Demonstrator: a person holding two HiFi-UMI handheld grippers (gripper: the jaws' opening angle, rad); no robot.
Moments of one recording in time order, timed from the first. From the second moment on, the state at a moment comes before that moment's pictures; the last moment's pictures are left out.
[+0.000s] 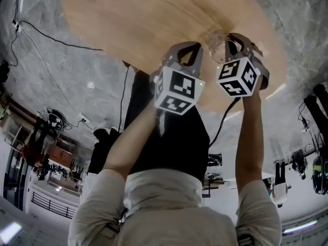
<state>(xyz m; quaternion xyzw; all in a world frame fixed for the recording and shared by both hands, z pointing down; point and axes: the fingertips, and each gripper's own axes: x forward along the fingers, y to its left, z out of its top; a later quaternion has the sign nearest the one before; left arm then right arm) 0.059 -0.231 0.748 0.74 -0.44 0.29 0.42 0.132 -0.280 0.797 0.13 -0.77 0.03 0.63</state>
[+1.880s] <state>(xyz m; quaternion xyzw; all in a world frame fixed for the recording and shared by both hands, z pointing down) -0.044 -0.214 0.493 0.75 -0.54 0.22 0.31 0.040 -0.264 0.500 0.37 -0.83 0.02 0.43</state>
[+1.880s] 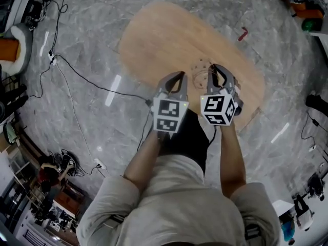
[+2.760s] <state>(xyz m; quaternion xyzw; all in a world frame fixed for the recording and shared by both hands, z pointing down) -0.054 -0.142 0.336 0.83 -0.52 0.13 0.17 0.054 -0.147 0.334 0.56 -0.79 0.06 0.24</state>
